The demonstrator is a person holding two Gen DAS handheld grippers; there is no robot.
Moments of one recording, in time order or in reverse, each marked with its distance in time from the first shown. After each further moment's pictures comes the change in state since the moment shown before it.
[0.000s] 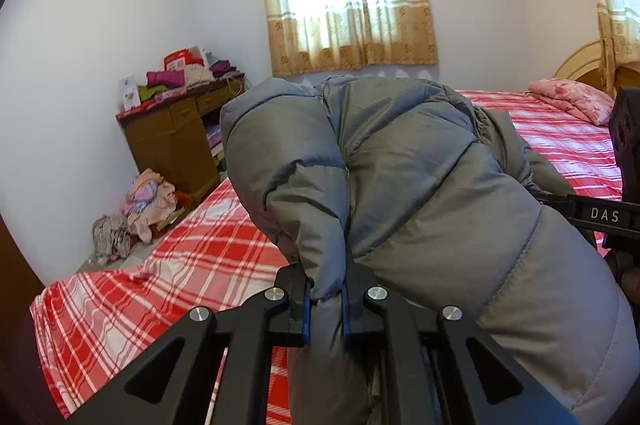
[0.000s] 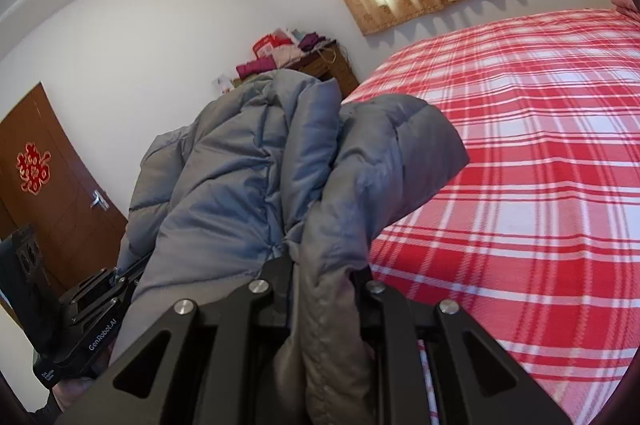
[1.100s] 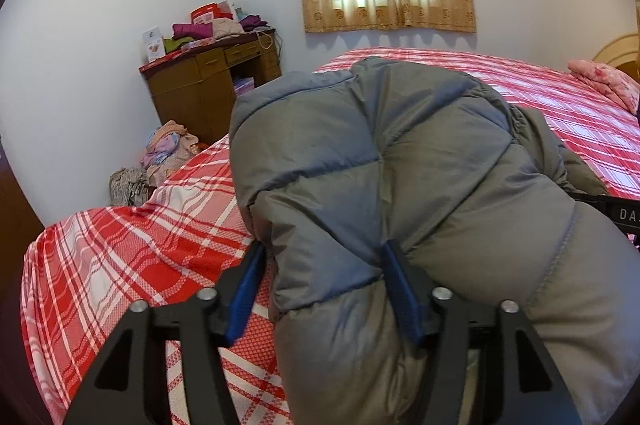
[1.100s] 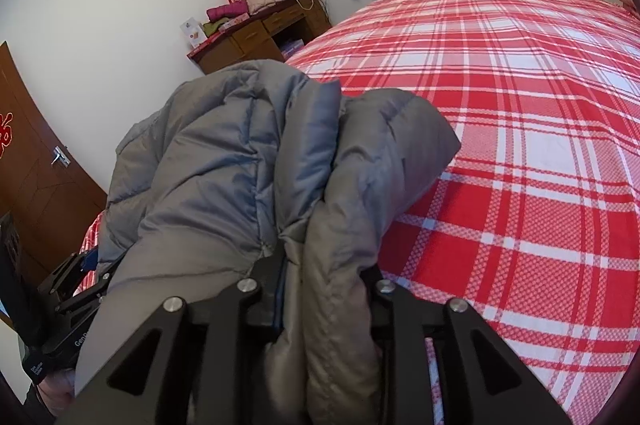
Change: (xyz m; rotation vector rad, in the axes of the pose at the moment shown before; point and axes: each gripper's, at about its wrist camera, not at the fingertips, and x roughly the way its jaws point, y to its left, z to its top) left arm 0.071 0.046 -0.073 -0.069 0.126 0.094; right arm 0.063 -0.009 -0.047 -0.027 0.164 -0.131
